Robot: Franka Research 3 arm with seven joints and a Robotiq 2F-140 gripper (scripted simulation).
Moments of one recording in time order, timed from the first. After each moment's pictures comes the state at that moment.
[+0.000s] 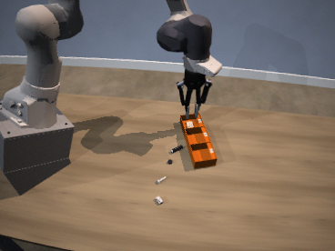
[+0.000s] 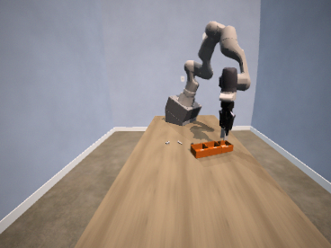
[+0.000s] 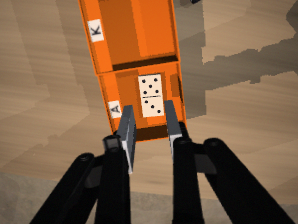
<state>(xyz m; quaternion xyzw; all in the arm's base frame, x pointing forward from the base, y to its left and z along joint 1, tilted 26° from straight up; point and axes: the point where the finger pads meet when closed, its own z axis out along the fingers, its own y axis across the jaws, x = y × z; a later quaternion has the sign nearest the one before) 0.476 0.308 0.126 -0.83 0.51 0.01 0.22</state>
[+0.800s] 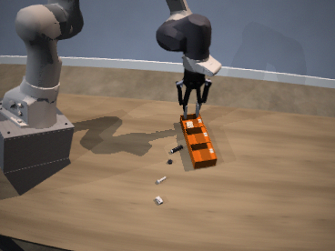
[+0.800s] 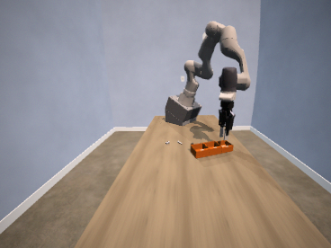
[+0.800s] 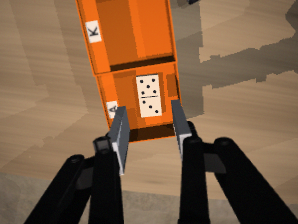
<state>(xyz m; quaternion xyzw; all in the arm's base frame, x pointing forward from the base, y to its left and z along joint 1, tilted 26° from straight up) 0.474 0.306 0.127 -0.83 0.51 0.01 0.22</state>
